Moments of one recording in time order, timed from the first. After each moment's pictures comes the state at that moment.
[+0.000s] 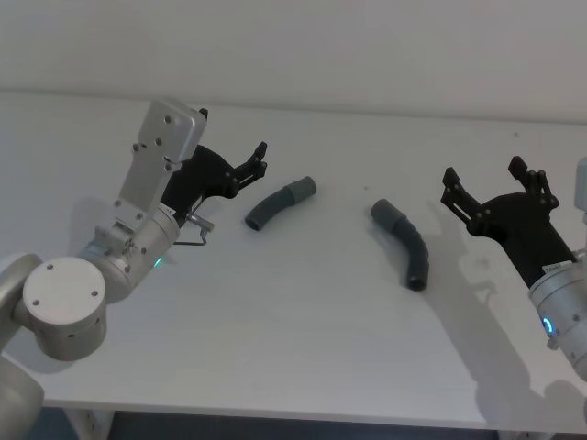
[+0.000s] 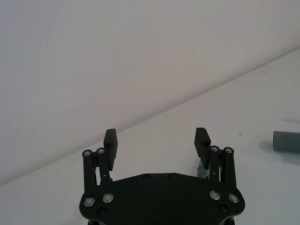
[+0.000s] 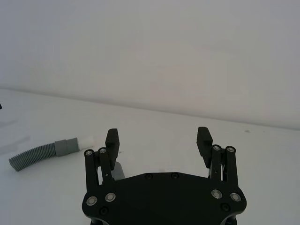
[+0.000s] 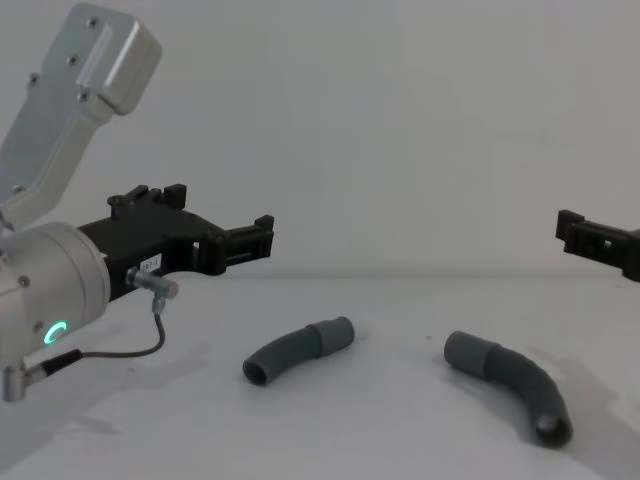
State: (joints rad) left arm -0.24 0.38 0.45 -1.63 -0.20 0.01 -0.01; right arm -0.01 0.34 -0.23 -1.77 0.29 0.03 0.07
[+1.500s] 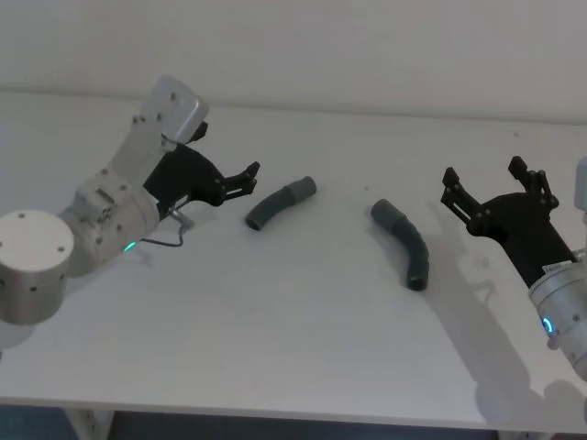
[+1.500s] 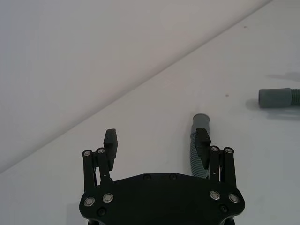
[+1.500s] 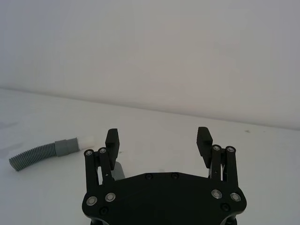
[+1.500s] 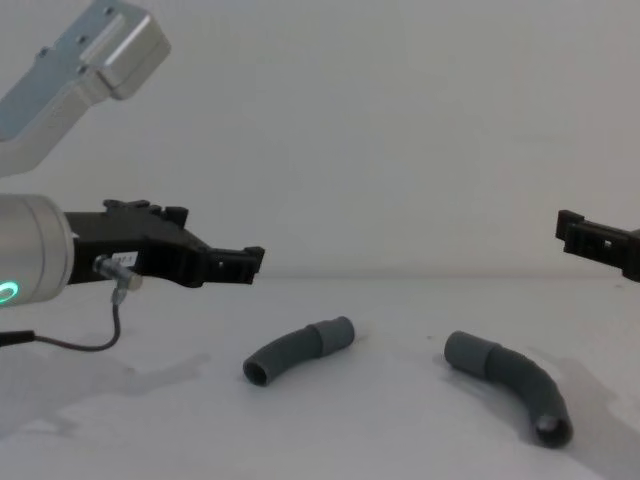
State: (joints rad) left arm -0.30 0.48 0.44 -1.69 -0.24 0.27 -0.19; right arm -0.01 0.34 -0.23 -1.77 0.29 0.03 0.07
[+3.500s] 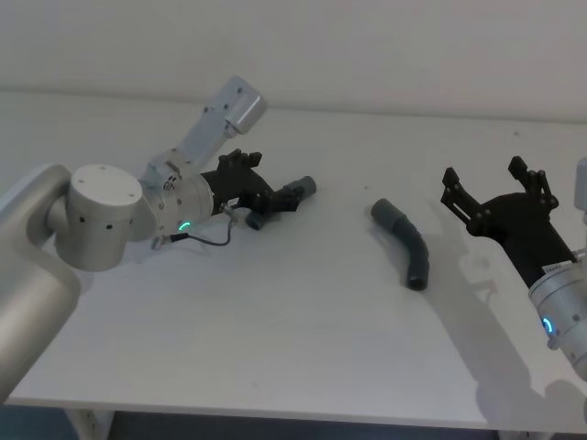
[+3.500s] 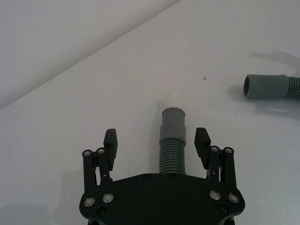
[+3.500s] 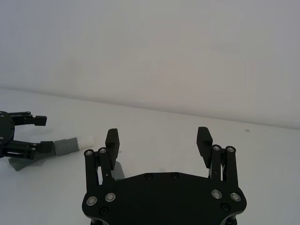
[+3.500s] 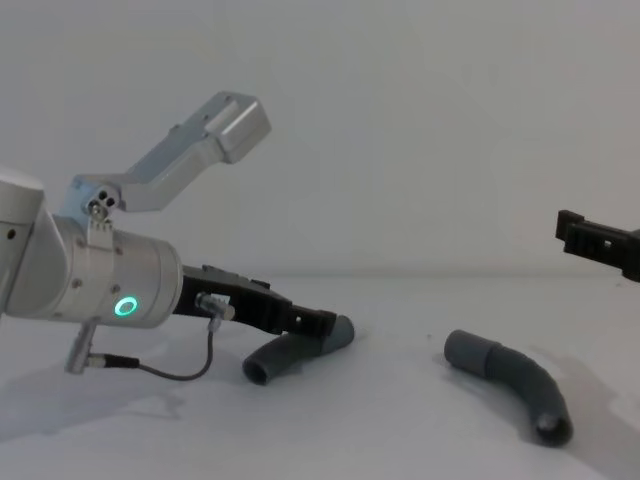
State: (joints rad) left arm -0.53 0.31 0.53 -1.35 -0.24 0.40 -0.39; right arm -0.01 0.34 -0.23 -1.77 0.29 0.03 0.07
